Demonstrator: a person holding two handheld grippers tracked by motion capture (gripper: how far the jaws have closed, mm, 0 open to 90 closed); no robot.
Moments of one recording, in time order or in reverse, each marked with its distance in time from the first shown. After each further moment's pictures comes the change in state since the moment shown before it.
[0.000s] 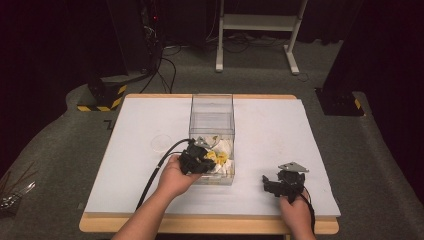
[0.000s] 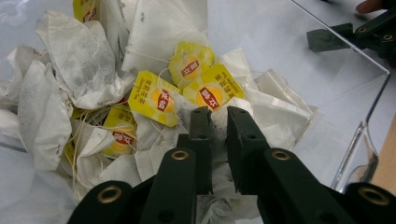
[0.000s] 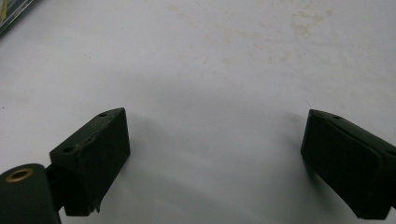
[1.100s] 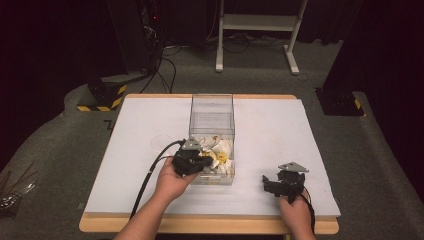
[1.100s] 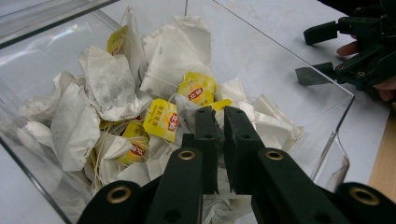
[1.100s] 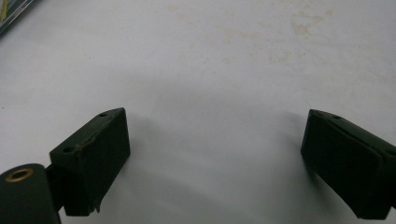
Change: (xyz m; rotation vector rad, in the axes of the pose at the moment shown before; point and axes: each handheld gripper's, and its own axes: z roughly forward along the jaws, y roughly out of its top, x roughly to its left) left arm 0.001 -0.015 -0.019 -0.191 0.011 -0.021; right arm 0.000 0.000 0.000 0.000 0.000 0.000
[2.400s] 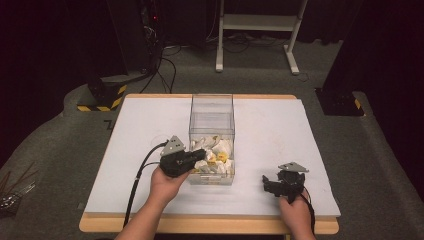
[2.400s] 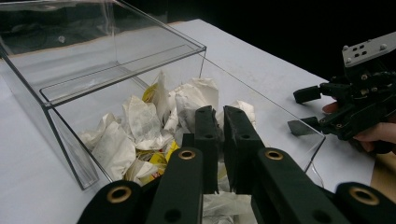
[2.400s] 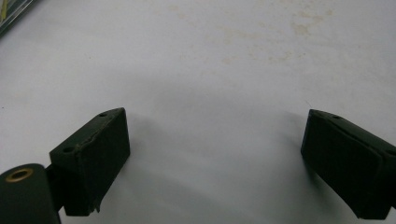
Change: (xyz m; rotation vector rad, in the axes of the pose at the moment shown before) left arm 0.005 -0.014 -0.032 -0.267 0.028 -0.034; right arm 0.000 0.000 0.000 0.000 0.000 -0.001
